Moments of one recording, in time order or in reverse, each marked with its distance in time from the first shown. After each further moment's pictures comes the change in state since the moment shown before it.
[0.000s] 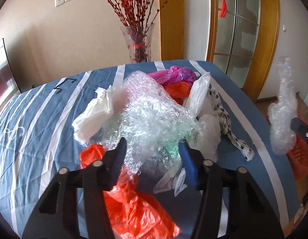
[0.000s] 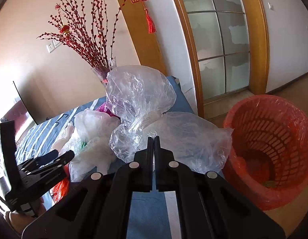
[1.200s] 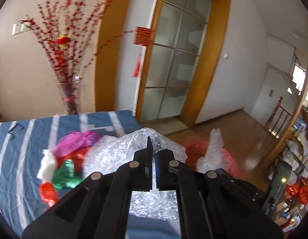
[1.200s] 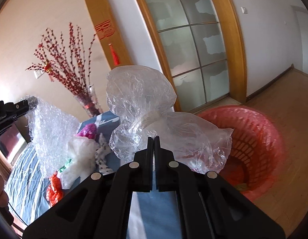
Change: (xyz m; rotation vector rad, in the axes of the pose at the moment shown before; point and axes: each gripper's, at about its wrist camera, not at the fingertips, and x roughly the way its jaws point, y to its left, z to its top) left arm -0.130 -0.091 0.080 0.049 -0.203 -0.466; right arm -0.071 -0.072 0.013 0.096 -0.127 -0.097
